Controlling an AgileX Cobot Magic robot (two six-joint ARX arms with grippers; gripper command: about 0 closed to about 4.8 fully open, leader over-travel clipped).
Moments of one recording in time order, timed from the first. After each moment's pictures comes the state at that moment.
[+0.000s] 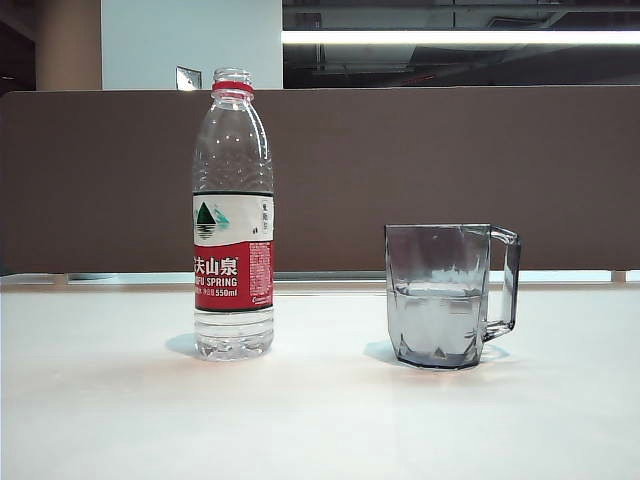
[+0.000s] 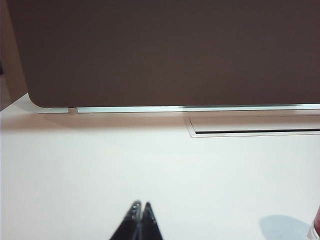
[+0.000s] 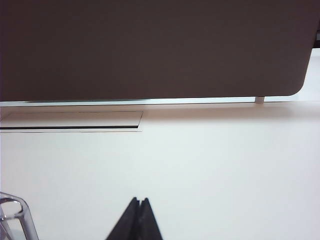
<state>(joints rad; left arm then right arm) -0.03 0.00 0.01 0.07 0.07 0.00 0.08 0.02 0.09 -0.04 0.05 0.03</state>
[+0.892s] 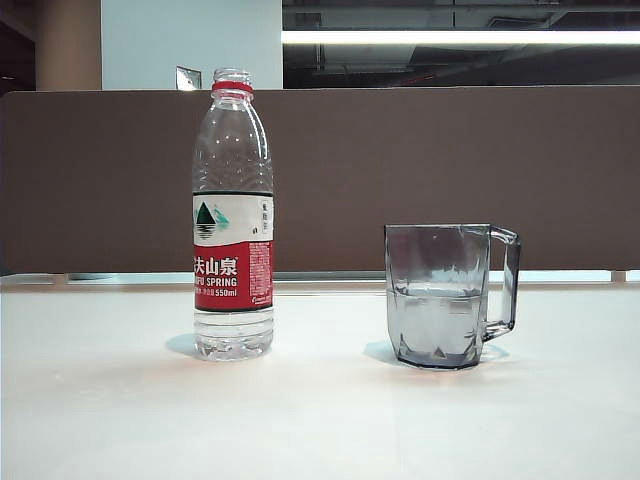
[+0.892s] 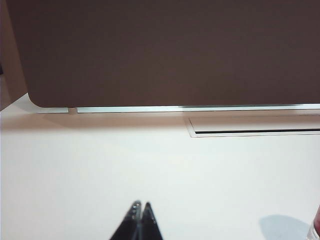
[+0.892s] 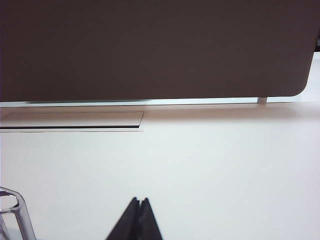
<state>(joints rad) -0.03 0.00 0.01 0.07 0.07 0.00 0.09 0.00 0.01 0.05 0.05 0.03</state>
